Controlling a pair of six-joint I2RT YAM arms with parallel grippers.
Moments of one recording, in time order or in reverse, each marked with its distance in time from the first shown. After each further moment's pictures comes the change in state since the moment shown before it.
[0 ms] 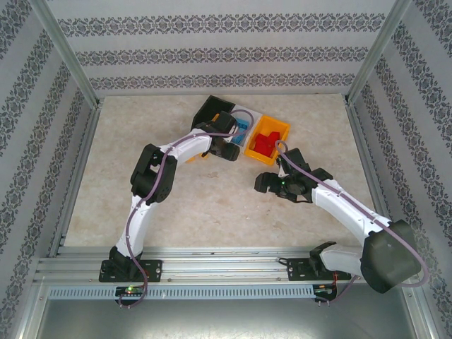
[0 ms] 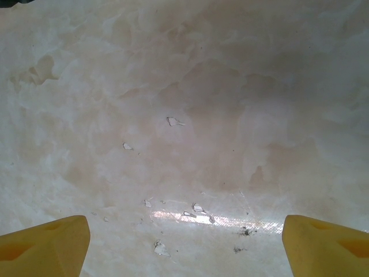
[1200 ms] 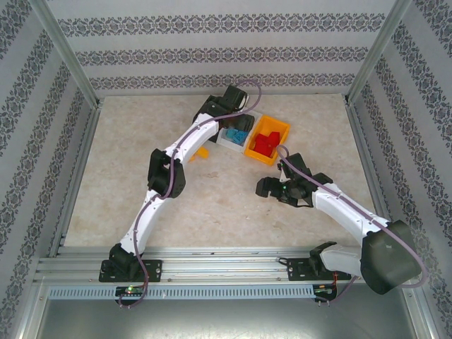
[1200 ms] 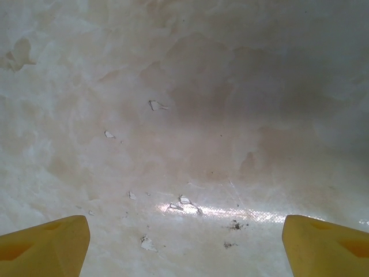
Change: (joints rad) left arm 0.009 0.282 0.732 -0.172 -0.045 -0.005; right arm -0.019 -0.010 -0.075 0.047 -0.038 0.001
